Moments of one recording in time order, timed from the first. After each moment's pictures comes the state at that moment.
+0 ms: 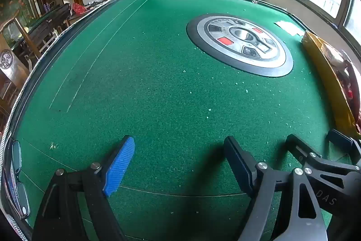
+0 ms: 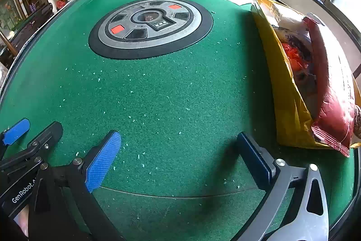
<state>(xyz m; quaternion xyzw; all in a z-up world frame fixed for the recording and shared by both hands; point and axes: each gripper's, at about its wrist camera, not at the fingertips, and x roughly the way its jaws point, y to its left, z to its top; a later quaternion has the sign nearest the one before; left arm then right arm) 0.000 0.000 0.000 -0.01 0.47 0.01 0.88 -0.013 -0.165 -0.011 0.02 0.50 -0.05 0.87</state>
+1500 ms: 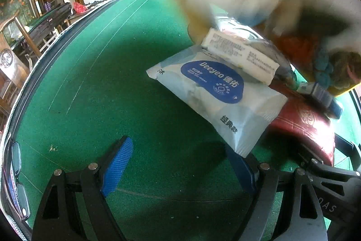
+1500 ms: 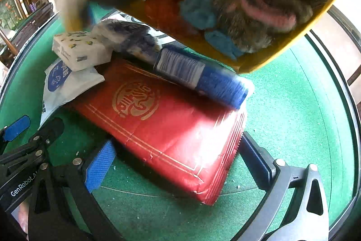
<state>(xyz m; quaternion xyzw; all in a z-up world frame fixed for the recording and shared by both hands) 0.000 0.002 -0.001 -0.01 0.47 0.01 0.88 -0.011 -0.163 -0.008 0.02 0.50 -0.05 0.87</state>
